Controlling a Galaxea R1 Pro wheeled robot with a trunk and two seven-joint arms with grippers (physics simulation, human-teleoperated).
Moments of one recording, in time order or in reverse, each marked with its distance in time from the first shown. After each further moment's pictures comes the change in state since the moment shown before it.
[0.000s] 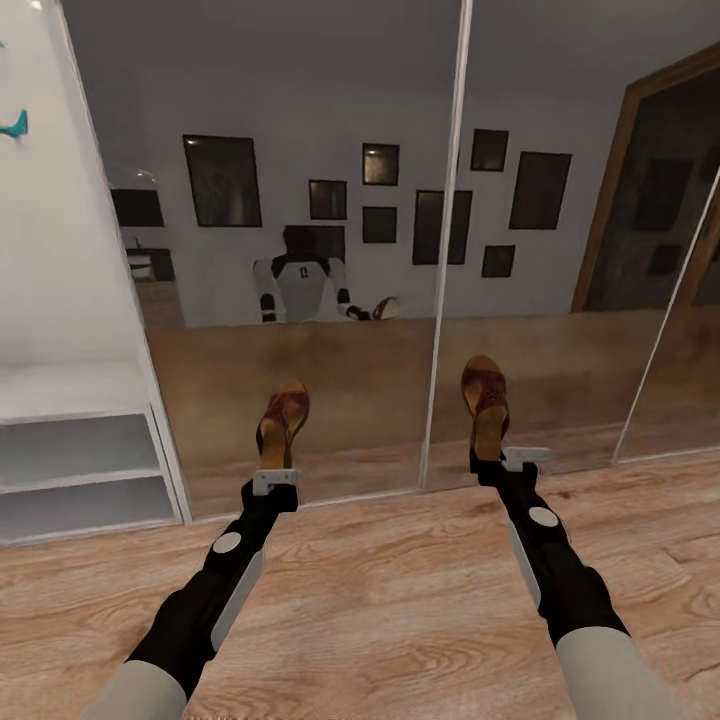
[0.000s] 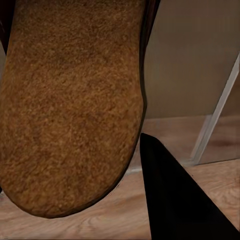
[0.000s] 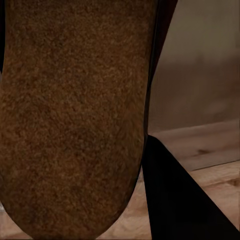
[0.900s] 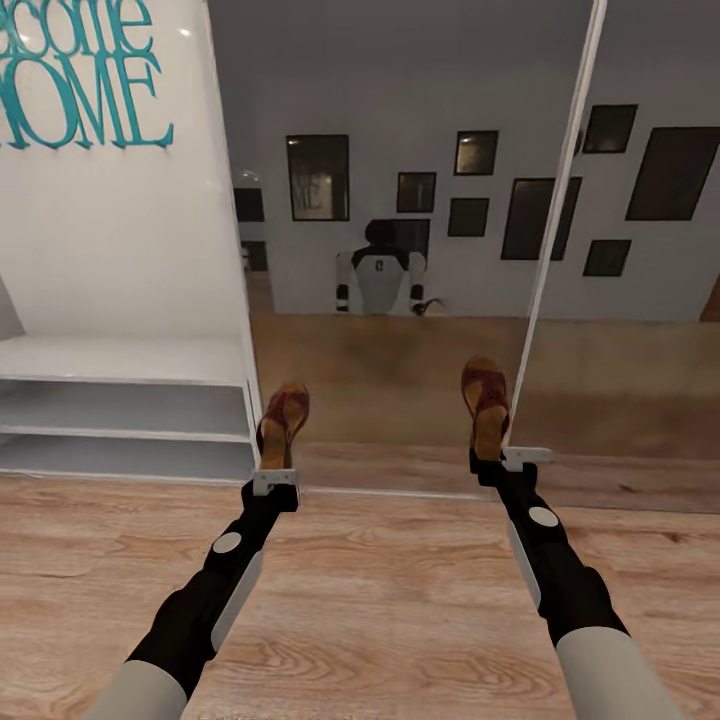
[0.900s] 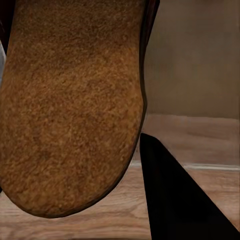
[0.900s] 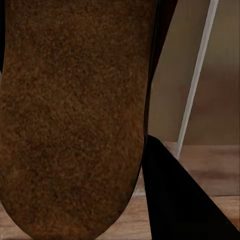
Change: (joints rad) left arm 0.000 0.000 0.000 0.000 0.000 0.000 0.000; right arm 0.000 0.000 0.000 0.000 0.000 0.000 0.000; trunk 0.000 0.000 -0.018
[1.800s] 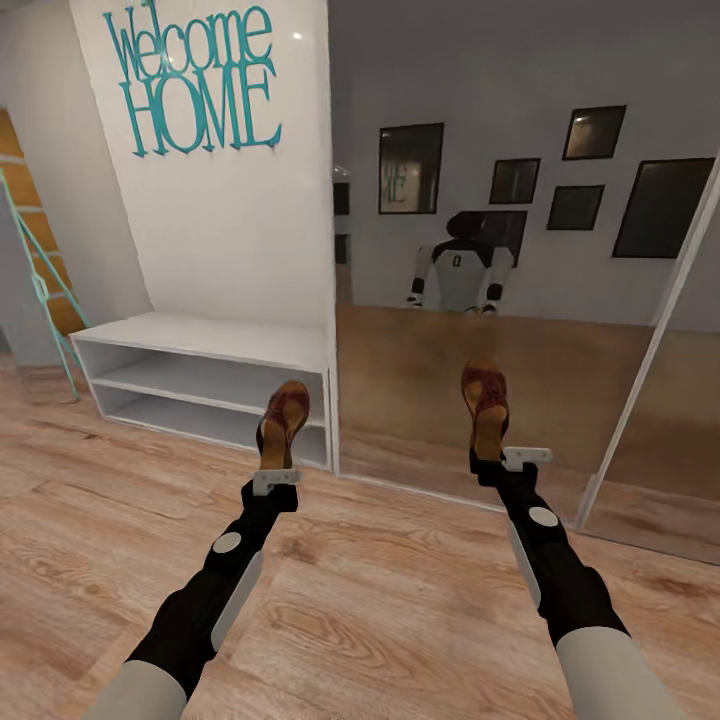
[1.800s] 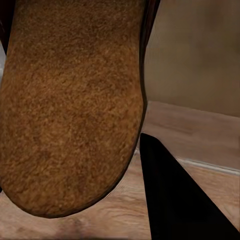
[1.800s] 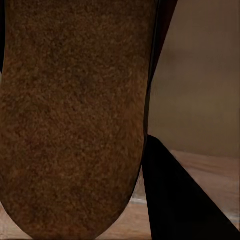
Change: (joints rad) left arm 0.000 0.000 0.000 0.000 0.000 0.000 0.000; right arm 0.000 0.000 0.000 0.000 0.000 0.000 0.000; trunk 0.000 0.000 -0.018
